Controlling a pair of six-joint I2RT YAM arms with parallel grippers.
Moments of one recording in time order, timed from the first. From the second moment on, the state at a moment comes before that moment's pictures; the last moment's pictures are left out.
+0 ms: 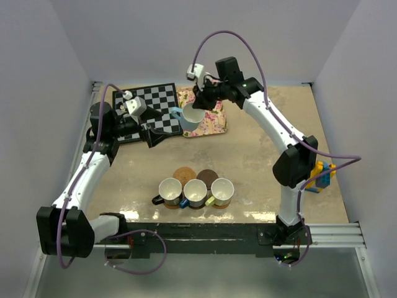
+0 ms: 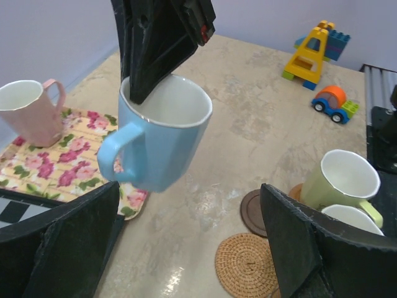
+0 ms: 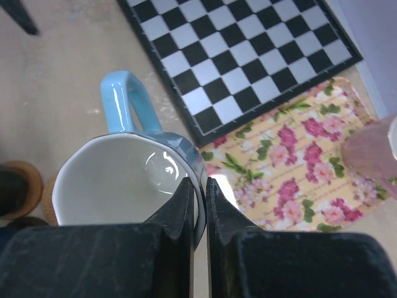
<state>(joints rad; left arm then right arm) -0.07 1.17 0.89 0.15 1.06 0.09 0.51 1.98 2.05 -0.71 -0.56 -0.45</state>
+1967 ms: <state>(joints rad) -0.34 1.05 0.67 0.24 0.49 0.22 0.61 1.78 1.87 -0.61 -0.20 -0.14</state>
